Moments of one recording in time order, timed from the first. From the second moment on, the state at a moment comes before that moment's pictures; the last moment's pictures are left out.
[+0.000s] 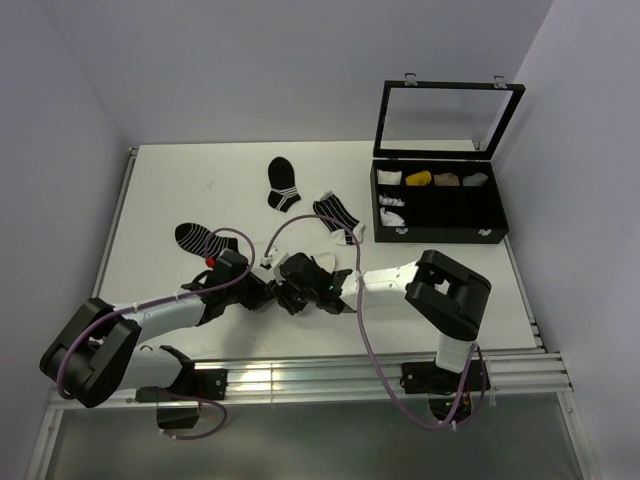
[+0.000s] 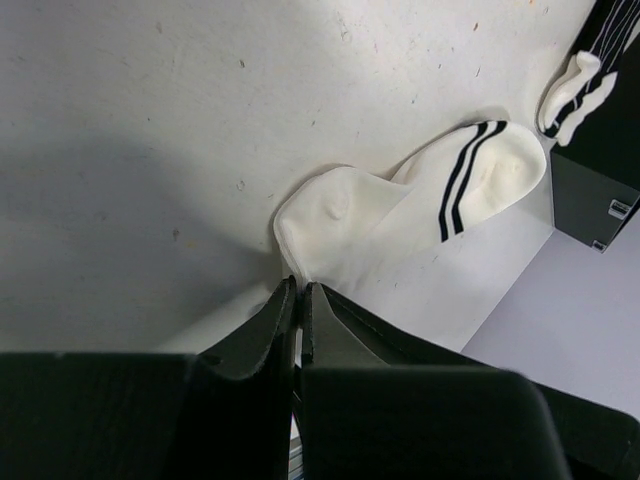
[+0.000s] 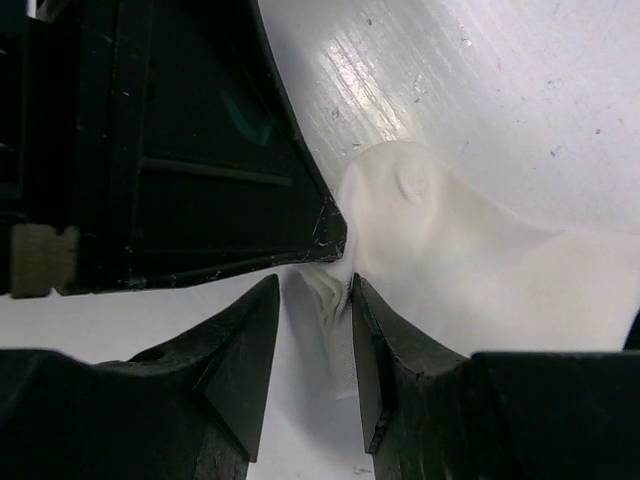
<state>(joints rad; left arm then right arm) -0.58 1.28 0.38 0.08 0.09 -1.41 1.07 1.77 0.90 0.12 0.01 0.15</state>
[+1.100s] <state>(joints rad) -0.59 1.29 0.40 0.04 0.11 -1.48 1.17 1.78 0.90 0.14 0.27 0.10</state>
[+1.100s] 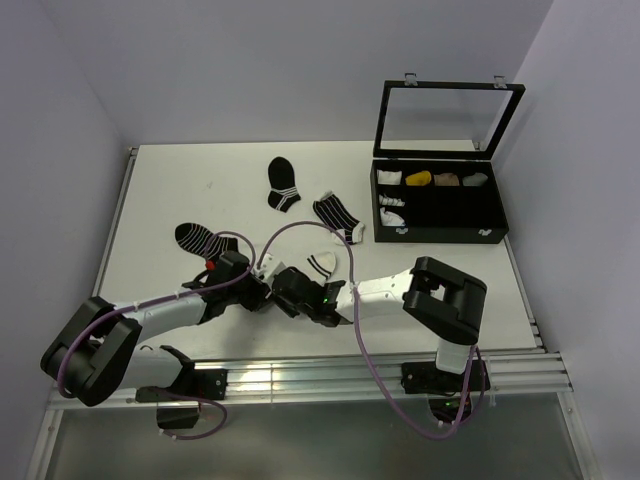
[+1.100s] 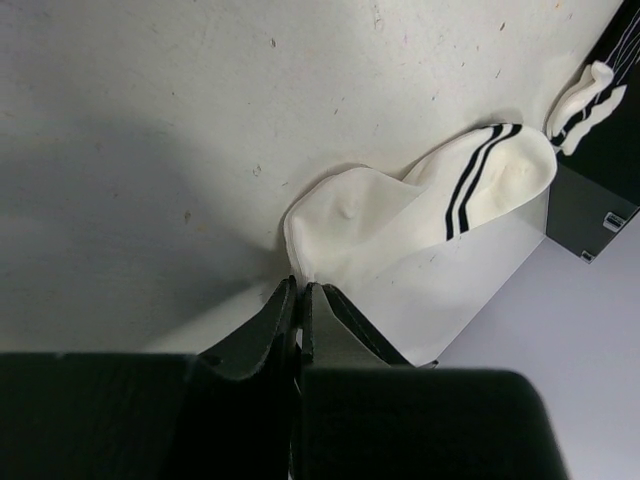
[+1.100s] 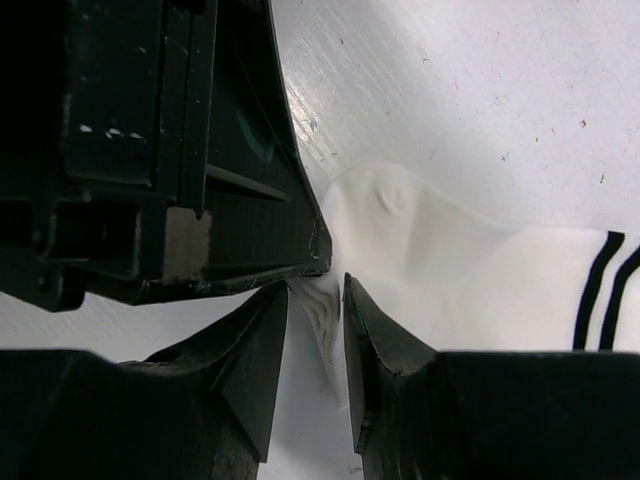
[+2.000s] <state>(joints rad) -0.59 1.28 0.41 0.01 0.11 -1.49 1.17 1.81 0.90 0.15 0.28 0.10</state>
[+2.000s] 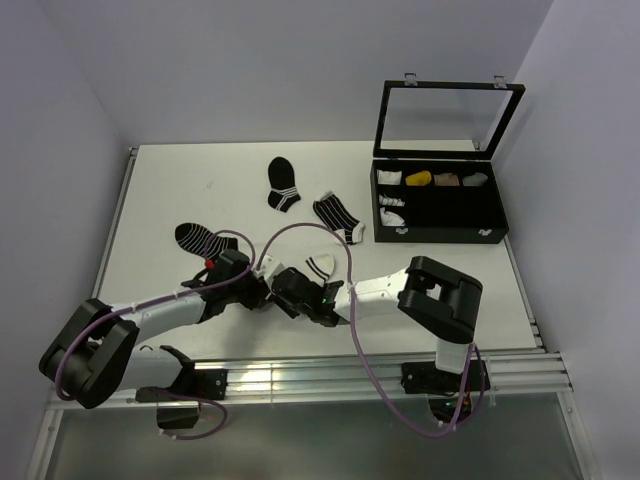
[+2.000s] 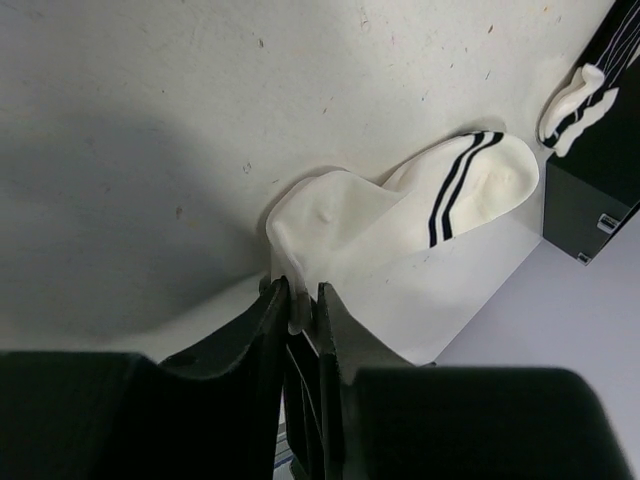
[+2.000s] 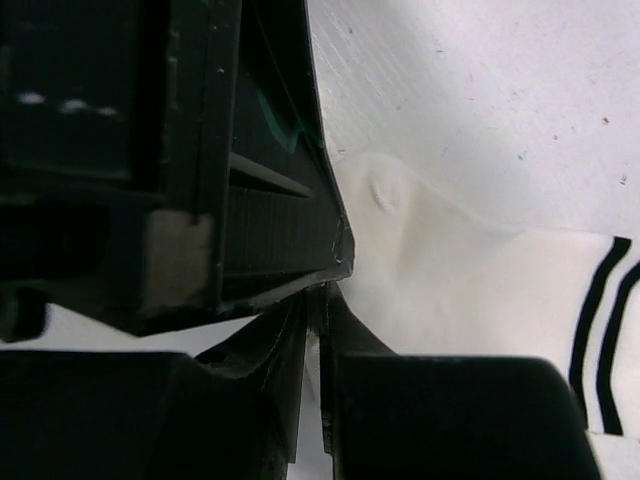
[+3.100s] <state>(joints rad) -0.59 1.14 0.29 0.10 0.00 -1.35 0.77 1.95 0.95 0.24 -0.65 0.39</state>
